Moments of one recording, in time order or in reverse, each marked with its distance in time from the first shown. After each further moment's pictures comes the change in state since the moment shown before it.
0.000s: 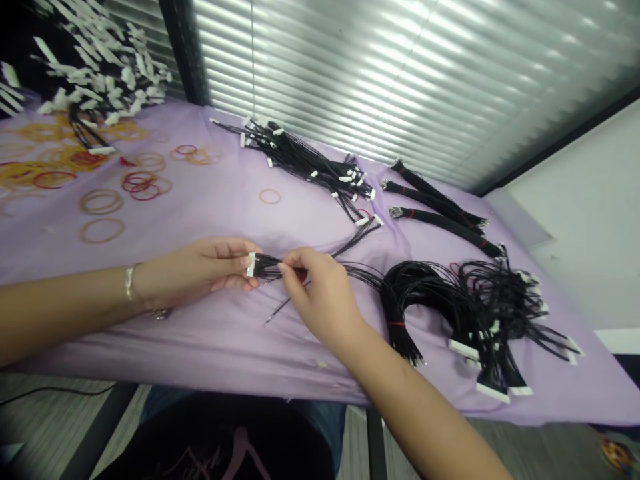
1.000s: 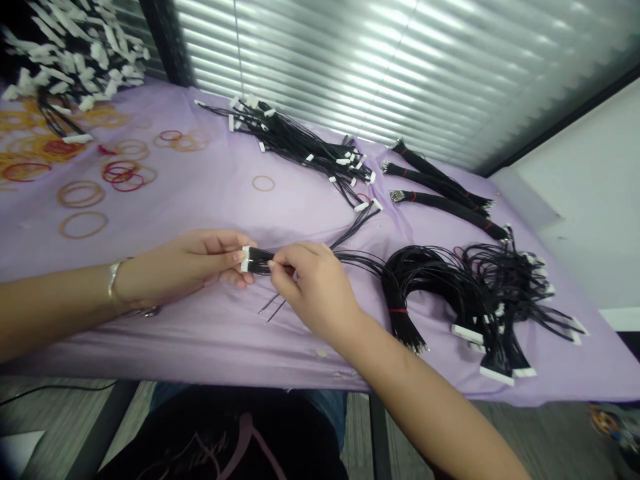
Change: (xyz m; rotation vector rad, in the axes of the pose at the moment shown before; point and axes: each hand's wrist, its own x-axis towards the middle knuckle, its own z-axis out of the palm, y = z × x) left_hand -0.003 0.002 0.004 0.166 0.002 0.018; right_hand 0.000 -0.003 0.000 -0.051 -0.052 -0.099
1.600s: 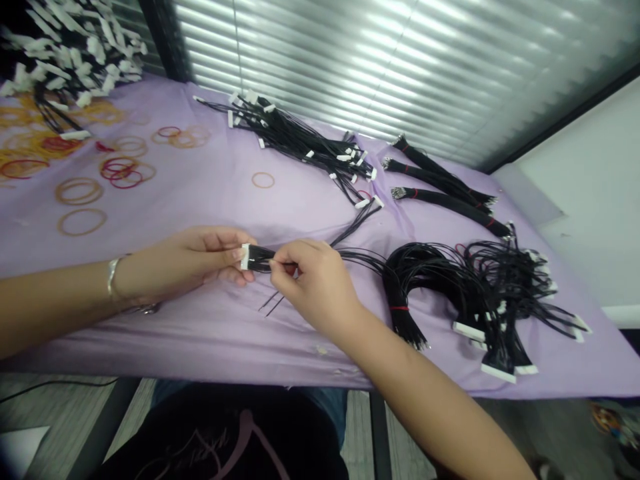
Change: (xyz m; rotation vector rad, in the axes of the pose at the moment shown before) left_hand 0.000 -0.001 -0.002 0.042 -0.010 -0.008; right_hand 0.001 -0.001 0.001 0.087 -0.039 0.118
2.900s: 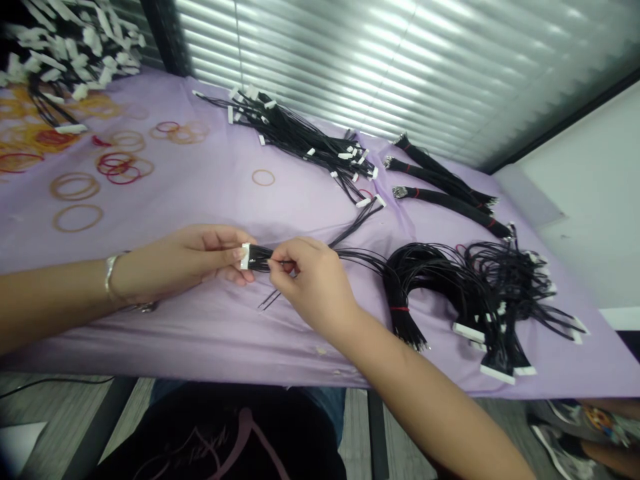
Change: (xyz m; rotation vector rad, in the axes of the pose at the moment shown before) left_hand -0.001 0.003 0.004 0.004 0.046 -0.024; right_hand 0.001 0.001 0.004 0.007 0.033 -0.006
